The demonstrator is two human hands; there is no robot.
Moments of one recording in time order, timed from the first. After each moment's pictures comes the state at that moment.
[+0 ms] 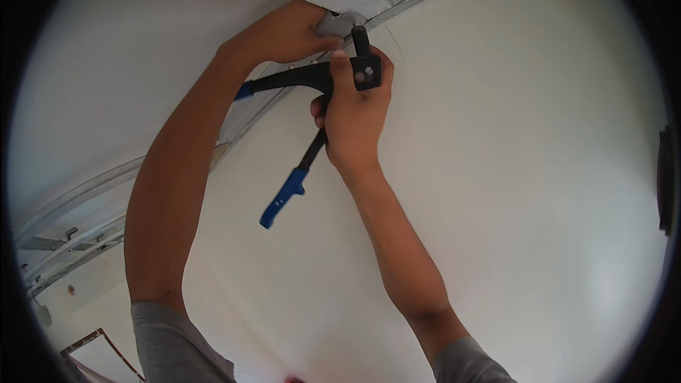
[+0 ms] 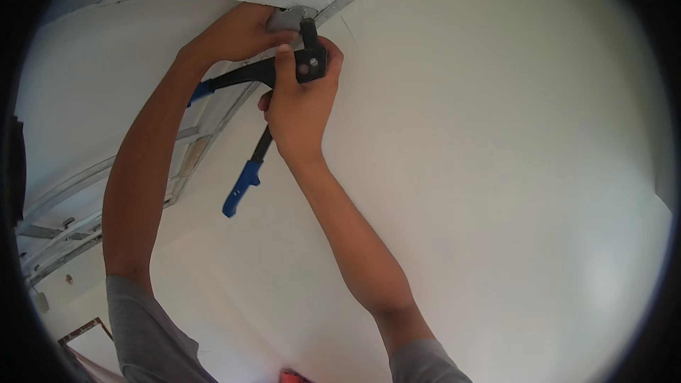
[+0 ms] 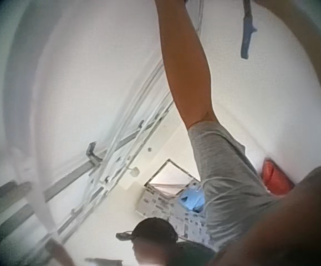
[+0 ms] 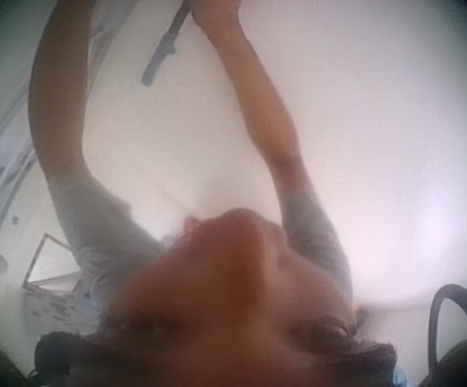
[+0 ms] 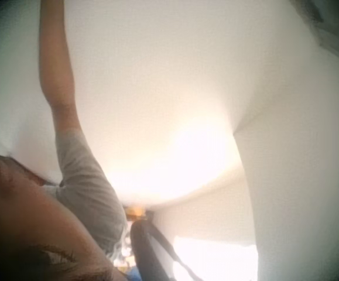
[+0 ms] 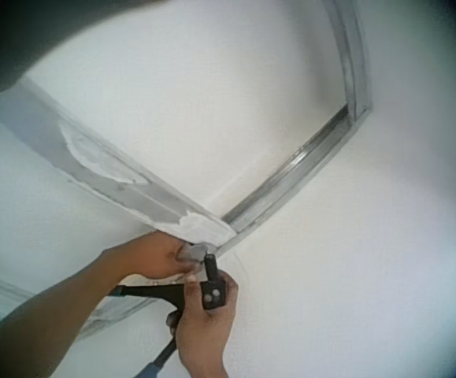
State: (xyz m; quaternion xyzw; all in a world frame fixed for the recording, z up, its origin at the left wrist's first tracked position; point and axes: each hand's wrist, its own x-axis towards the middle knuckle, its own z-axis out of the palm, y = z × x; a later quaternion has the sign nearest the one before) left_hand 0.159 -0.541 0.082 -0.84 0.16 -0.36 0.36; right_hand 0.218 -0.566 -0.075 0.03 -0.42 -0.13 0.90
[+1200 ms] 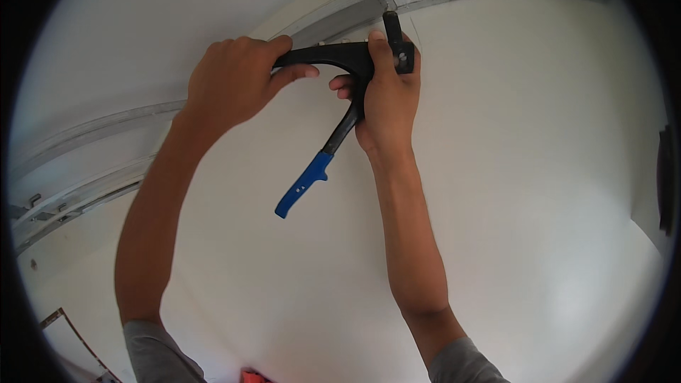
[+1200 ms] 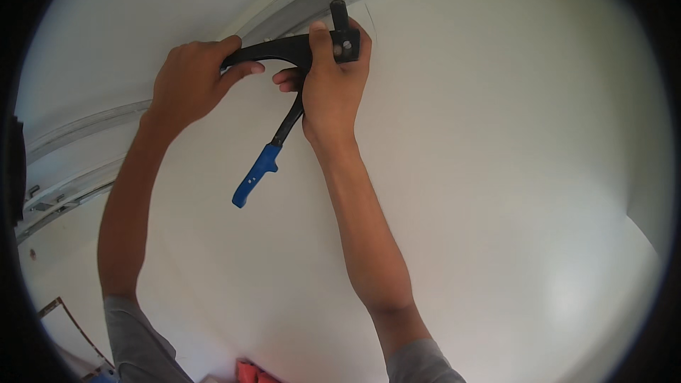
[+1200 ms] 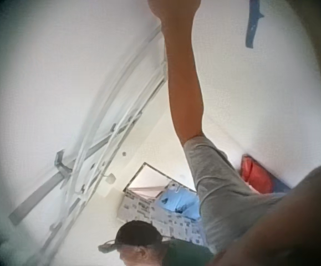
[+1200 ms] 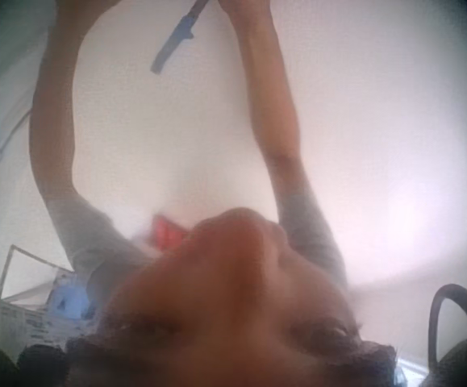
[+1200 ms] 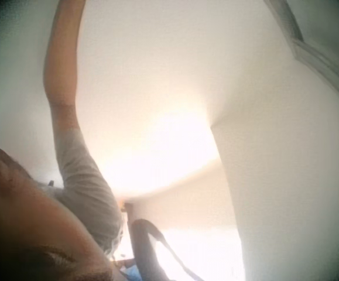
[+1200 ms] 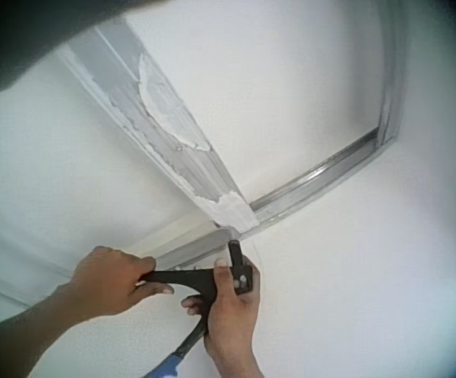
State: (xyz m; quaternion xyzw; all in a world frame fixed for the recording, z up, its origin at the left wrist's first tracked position) left_hand 0.142 -0.511 -0.038 -0.72 0.04 -0.54 0.44; right_hand 0.283 -0.606 -0.116 -0.03 -0.46 -0.13 0.88
